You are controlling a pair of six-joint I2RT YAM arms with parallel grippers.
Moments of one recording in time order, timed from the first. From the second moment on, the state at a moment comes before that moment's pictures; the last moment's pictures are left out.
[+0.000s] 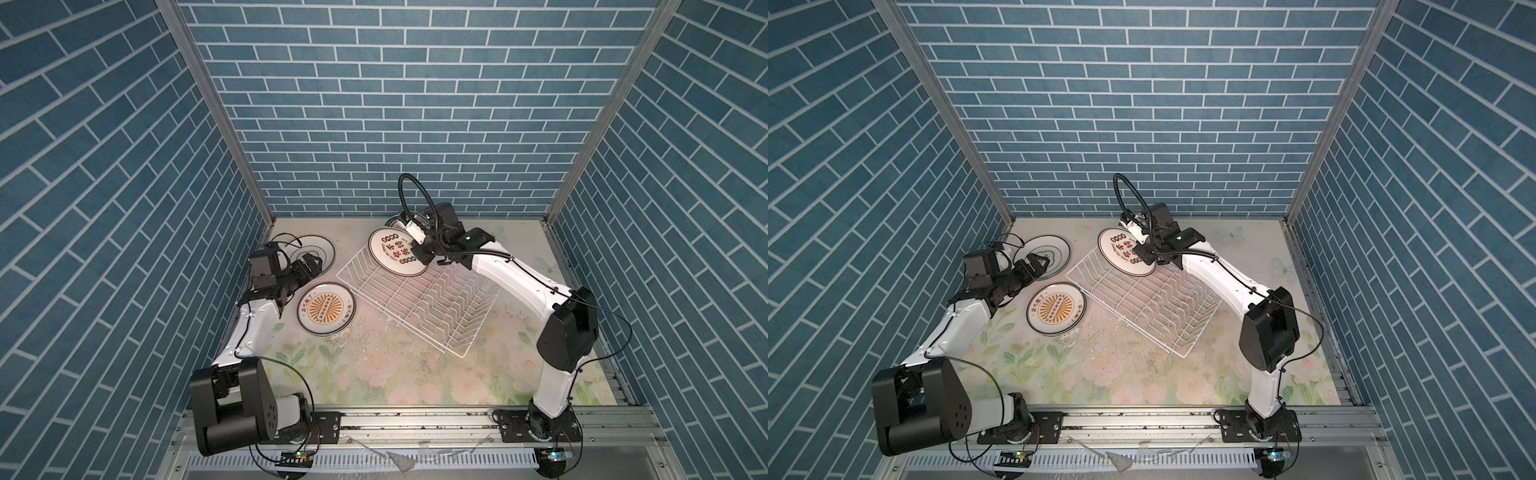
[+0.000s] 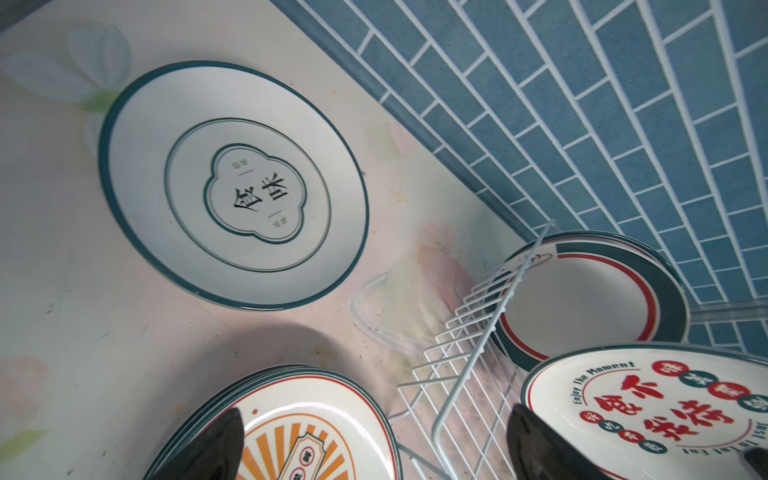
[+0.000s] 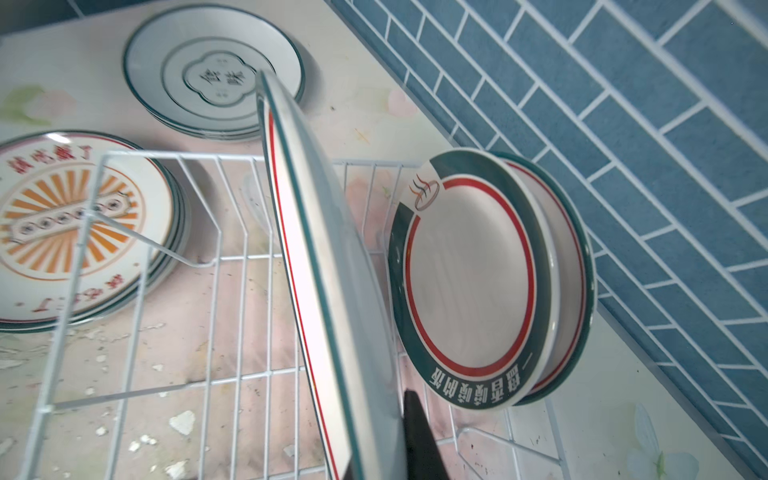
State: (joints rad) left arm 0.19 1.30 0.84 -0.17 0.43 -0.53; right arm 0.72 1.82 1.73 -0.58 -0.02 -0.31
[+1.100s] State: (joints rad) left arm 0.13 1.44 0.73 0.64 0.76 -0.92; right arm 0.64 2.04 1.79 -0.13 -0.60 0.76
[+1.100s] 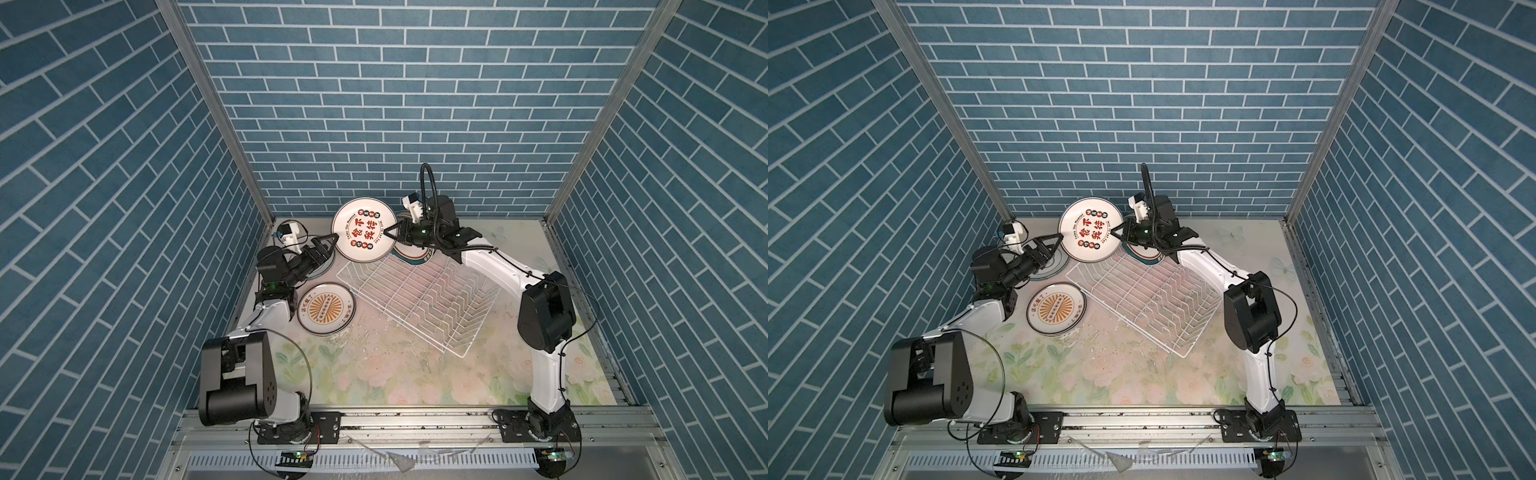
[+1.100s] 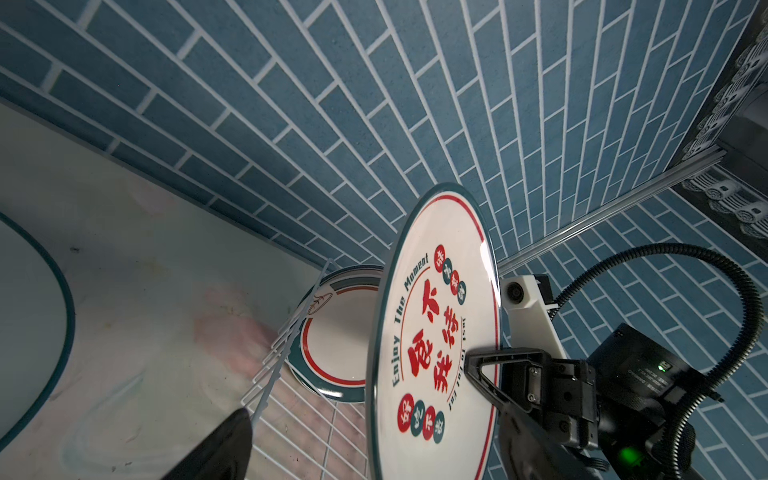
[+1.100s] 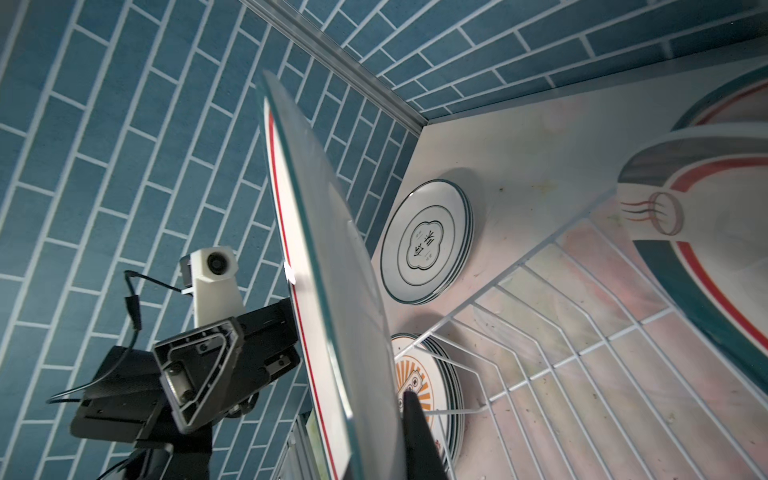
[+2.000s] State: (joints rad) left arm 0.12 1.44 0.76 0.61 0.82 -1.02; right arm 0.67 2.12 1.89 -0.15 -0.72 0.76
